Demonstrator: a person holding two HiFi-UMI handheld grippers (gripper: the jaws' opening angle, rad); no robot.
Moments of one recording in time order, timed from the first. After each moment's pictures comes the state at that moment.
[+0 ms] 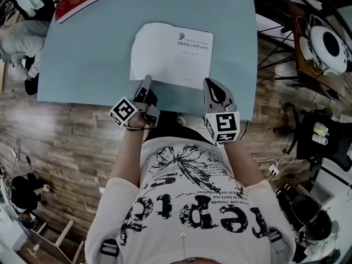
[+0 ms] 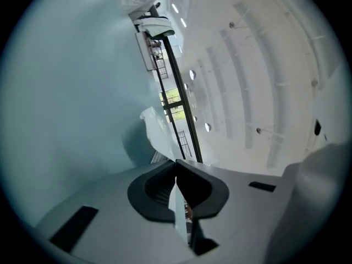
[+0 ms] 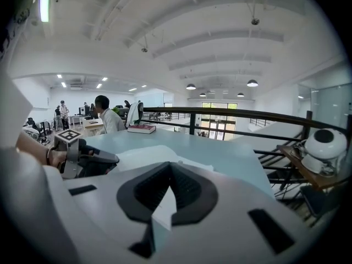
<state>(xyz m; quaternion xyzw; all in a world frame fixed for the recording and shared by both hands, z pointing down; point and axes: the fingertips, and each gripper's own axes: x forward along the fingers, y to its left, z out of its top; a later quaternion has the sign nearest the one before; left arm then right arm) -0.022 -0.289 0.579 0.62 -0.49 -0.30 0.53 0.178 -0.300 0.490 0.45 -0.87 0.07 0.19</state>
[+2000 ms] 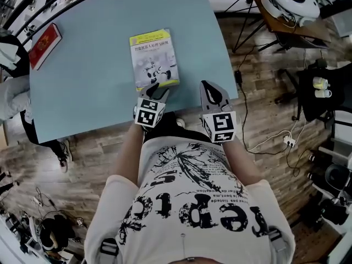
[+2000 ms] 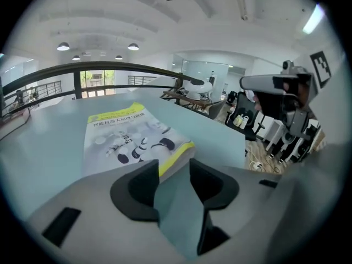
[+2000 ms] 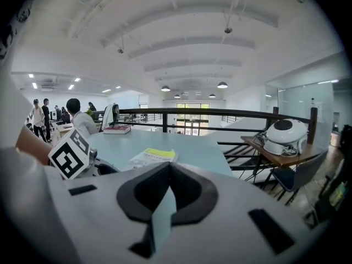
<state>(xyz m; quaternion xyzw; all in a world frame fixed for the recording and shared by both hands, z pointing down) 0.170 -0.273 0.630 0.86 -0.36 0.29 0.20 0.300 -0.252 0.497 0.57 -0.80 0.10 0.16</state>
